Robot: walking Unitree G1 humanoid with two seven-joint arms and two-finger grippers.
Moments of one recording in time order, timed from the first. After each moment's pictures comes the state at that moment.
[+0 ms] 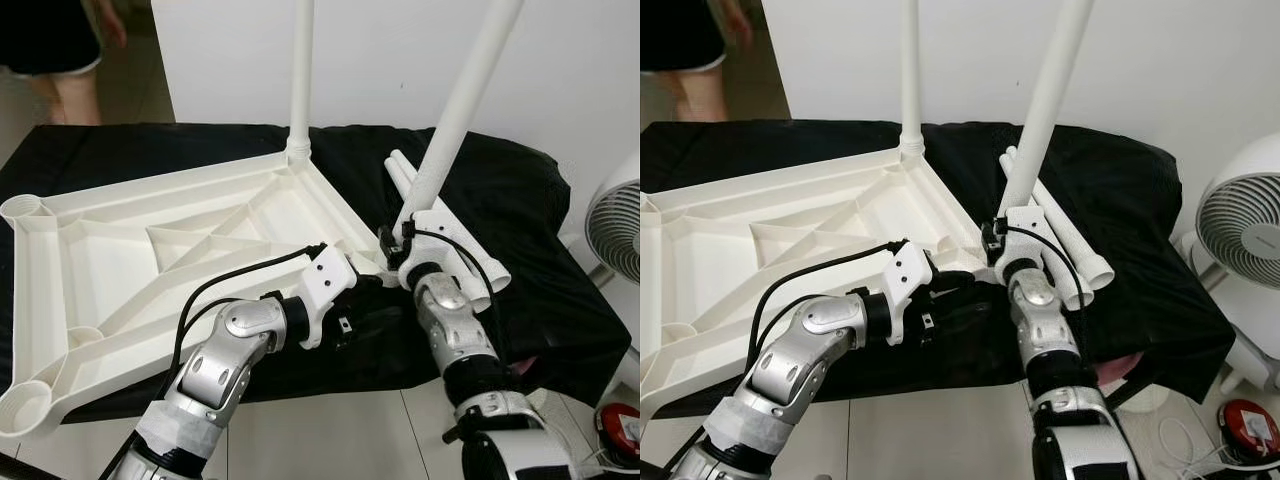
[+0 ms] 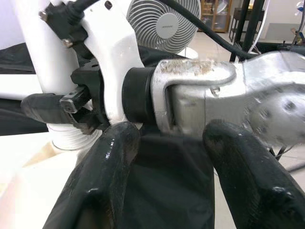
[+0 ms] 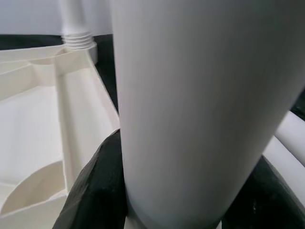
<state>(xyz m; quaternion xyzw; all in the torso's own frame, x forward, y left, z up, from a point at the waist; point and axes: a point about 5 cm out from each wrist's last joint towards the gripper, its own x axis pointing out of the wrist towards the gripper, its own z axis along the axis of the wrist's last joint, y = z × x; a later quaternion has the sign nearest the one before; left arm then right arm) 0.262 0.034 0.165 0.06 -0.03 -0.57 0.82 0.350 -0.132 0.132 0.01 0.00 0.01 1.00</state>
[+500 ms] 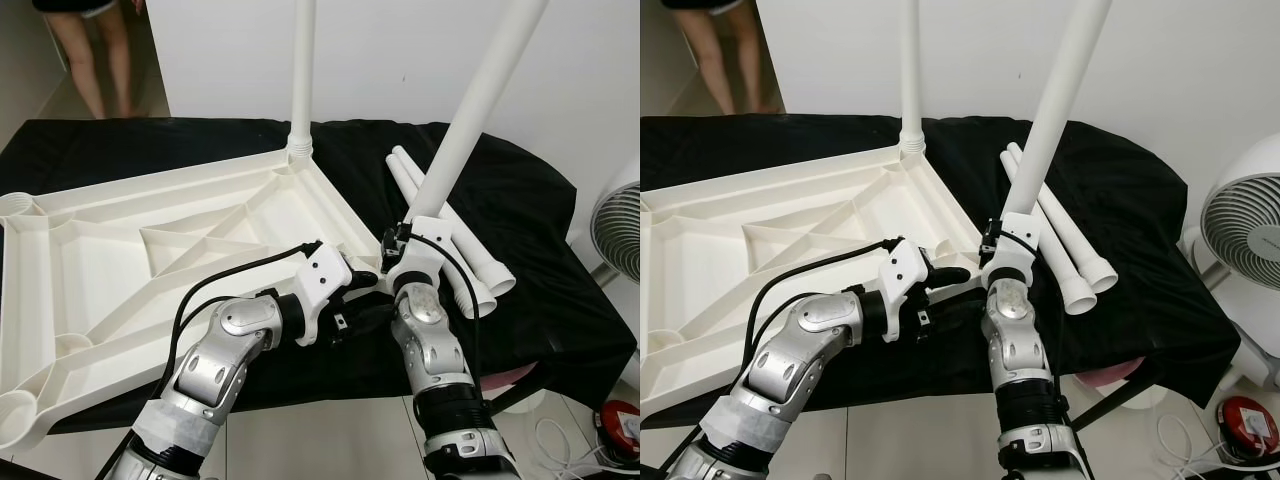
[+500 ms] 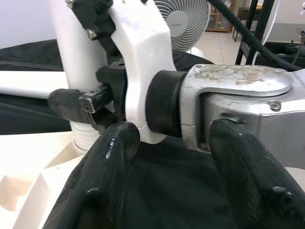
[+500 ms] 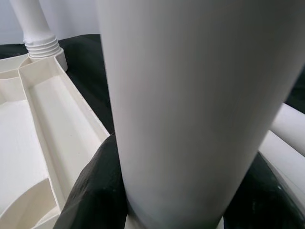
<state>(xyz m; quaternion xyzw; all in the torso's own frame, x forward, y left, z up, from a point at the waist) 0.267 0.040 0.167 0.07 -0.03 -0.56 0.82 0.327 -0.112 0.142 0.05 0.00 -0.07 1.00</state>
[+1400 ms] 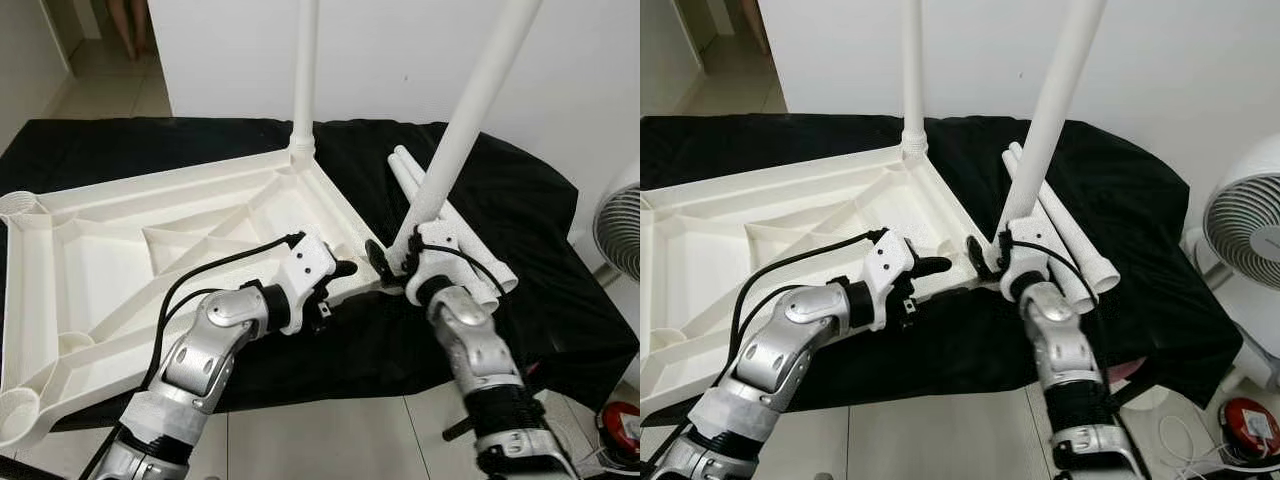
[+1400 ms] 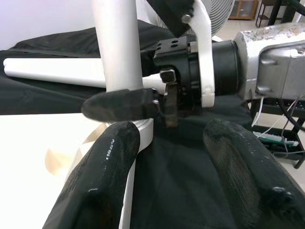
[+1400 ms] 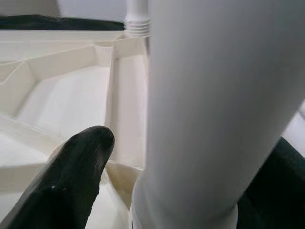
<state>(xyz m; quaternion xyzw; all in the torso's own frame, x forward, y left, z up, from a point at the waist) 0.275 0.055 0.164 0.09 -0.02 -0.54 0.84 0.331 -0.154 0.135 -0.04 -0.01 0.19 0.98</state>
